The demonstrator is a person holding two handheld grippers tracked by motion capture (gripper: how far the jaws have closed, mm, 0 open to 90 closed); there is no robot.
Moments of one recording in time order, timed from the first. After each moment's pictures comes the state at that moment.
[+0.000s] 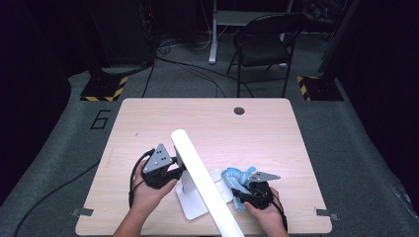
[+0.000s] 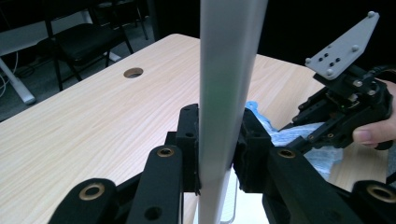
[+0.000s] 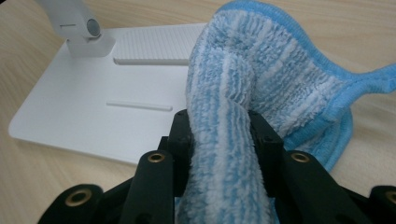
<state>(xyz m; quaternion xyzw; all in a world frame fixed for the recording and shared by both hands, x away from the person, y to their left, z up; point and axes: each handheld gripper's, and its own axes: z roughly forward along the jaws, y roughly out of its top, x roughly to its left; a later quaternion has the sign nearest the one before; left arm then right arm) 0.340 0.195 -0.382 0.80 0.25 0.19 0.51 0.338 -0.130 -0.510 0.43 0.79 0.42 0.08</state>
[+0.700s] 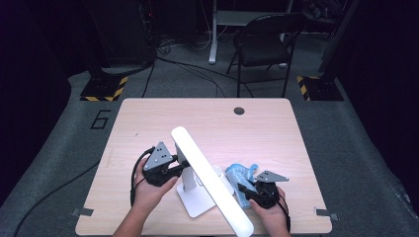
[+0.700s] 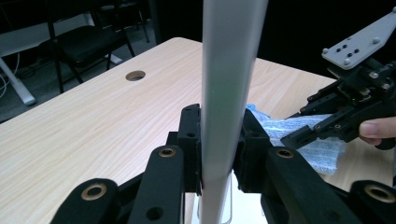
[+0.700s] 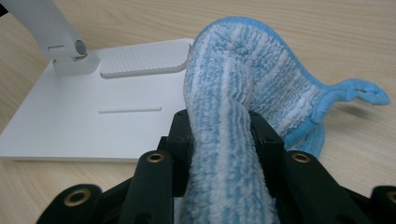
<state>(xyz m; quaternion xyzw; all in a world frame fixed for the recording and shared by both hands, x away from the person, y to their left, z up) 0.347 0.194 -0.384 0.79 0.26 0.20 0.52 0.338 -0.142 -0.504 0.44 0.77 0.44 0.13</state>
